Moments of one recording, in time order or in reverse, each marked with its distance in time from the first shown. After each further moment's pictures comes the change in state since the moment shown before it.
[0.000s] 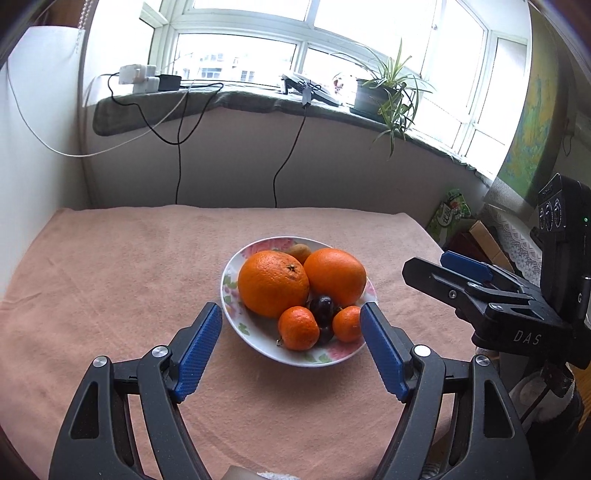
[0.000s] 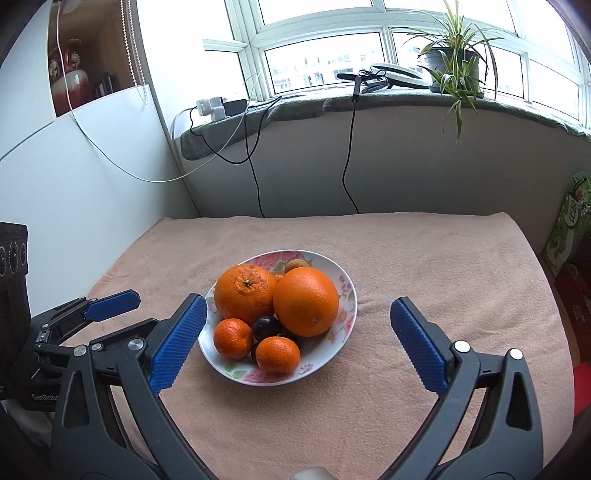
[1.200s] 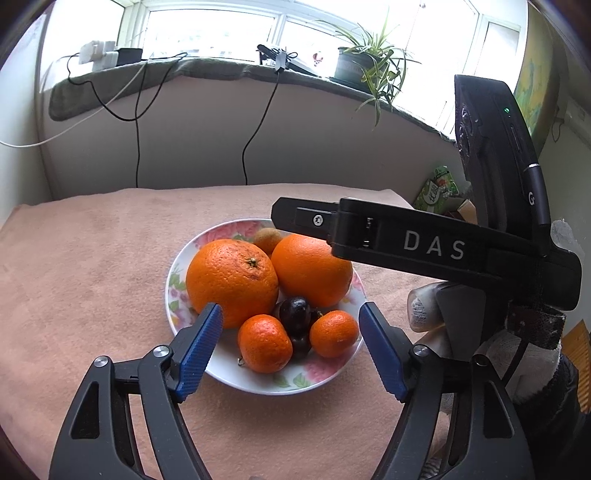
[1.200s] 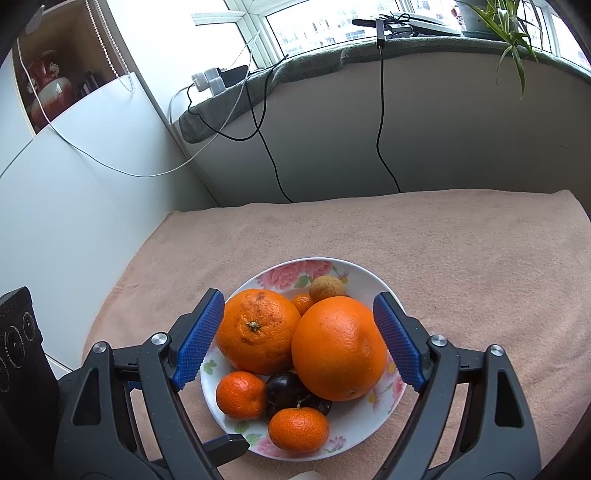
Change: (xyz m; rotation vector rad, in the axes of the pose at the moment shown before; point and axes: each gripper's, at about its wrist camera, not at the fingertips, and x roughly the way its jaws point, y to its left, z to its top) left arm 0.052 -0.014 0.007 0.029 0.091 -0.088; right arm 0.088 -0.006 0.033 0.088 0.136 0.149
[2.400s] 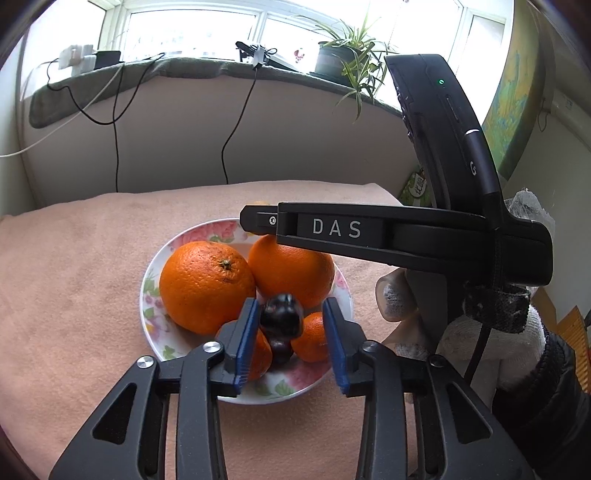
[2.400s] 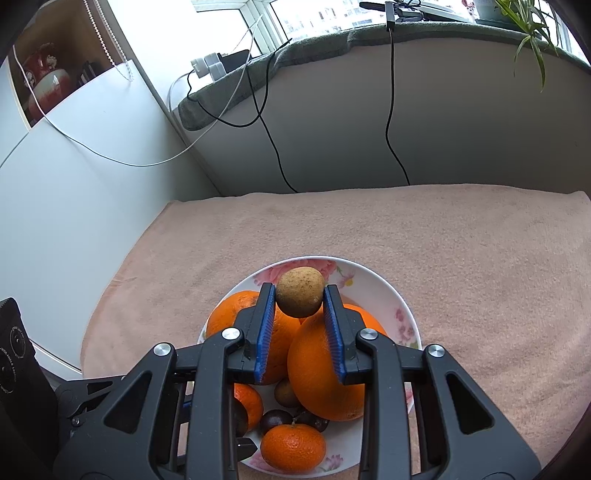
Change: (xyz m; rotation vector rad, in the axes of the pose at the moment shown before) left arm 0.009 -0.010 0.001 0.045 0.009 -0.058; right arm 0.027 -0.001 0.008 -0.020 0.062 0.019
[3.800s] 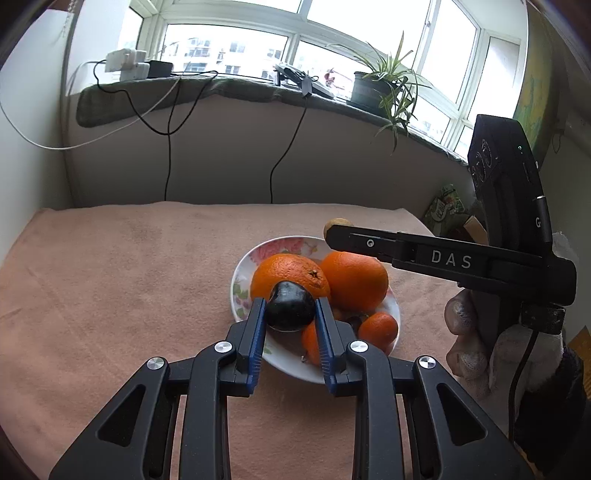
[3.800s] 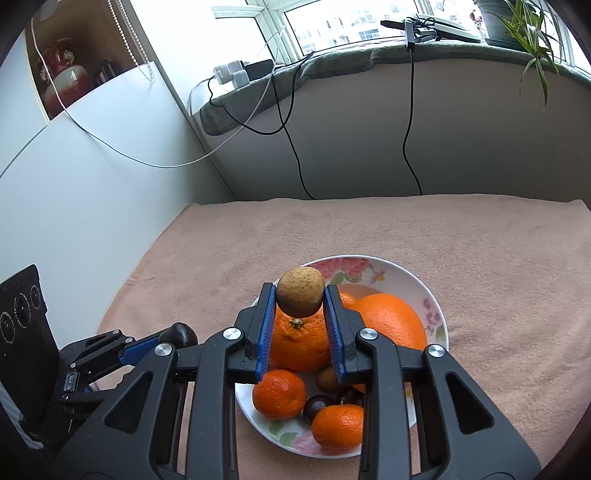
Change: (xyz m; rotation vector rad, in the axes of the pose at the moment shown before) left arm -0.040 0.047 -0.008 -0.050 -0.076 0.067; right arm -0.019 0.025 -0.005 -0.022 -0.037 0.014
